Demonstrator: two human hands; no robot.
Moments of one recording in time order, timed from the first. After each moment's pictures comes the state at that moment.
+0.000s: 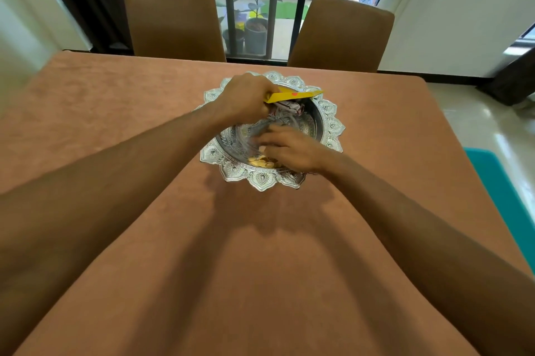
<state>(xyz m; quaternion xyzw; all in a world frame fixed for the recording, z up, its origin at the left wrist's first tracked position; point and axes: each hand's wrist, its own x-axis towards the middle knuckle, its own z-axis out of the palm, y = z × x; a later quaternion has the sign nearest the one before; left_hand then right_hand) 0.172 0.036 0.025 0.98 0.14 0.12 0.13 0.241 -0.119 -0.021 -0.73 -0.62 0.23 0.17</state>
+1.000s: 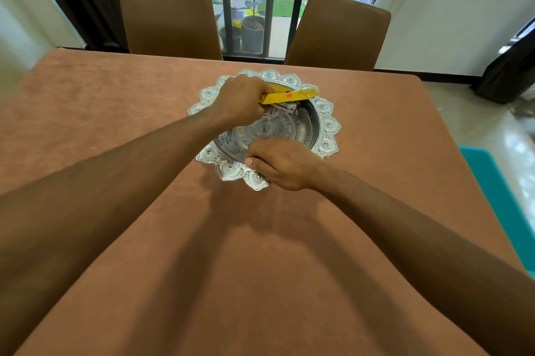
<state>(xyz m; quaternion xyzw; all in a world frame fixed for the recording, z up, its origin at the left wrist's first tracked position) 0.171 0.033 0.016 0.97 0.15 0.14 0.15 0.216 -0.131 -0.030 -0.70 -0.69 0.11 0.14</state>
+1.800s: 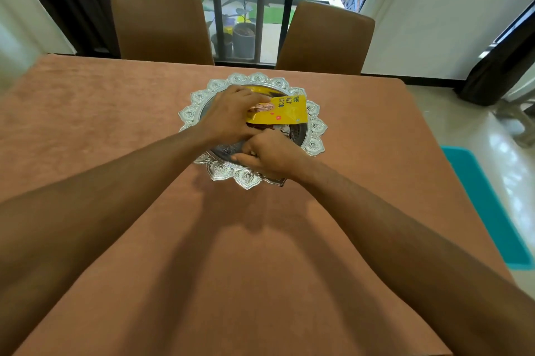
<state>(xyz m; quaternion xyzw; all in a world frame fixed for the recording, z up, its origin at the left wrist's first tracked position) 0.149 0.028 -0.008 0.97 0.10 0.13 0.16 0.214 -0.122 -0.022 -0.73 -0.65 0.10 0.20</state>
